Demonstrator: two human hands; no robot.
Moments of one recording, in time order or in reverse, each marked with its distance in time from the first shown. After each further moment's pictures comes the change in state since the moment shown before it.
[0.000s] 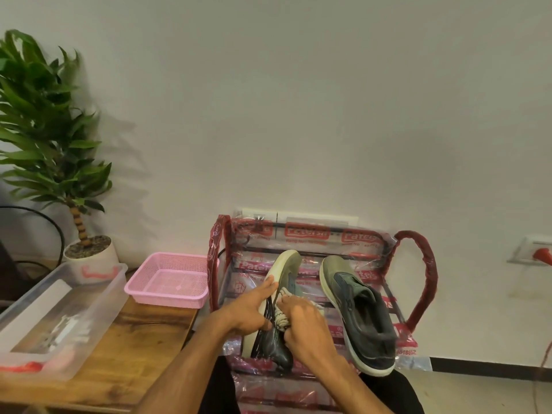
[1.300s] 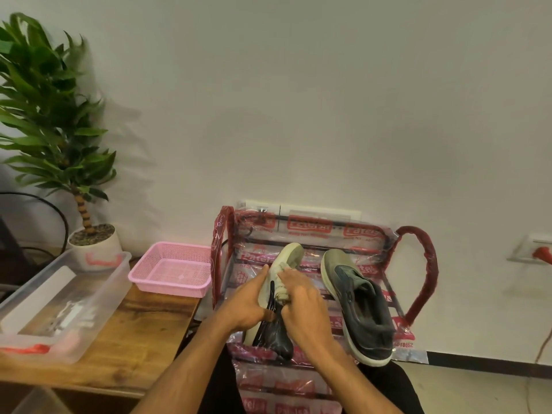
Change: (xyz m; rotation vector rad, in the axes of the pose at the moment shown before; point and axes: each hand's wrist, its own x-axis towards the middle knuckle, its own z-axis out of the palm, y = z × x) left_hand -0.009 -0.007 0.010 -0.206 0.188 0.006; right_hand 0.008 -0.011 0.000 0.151 0.171 0.052
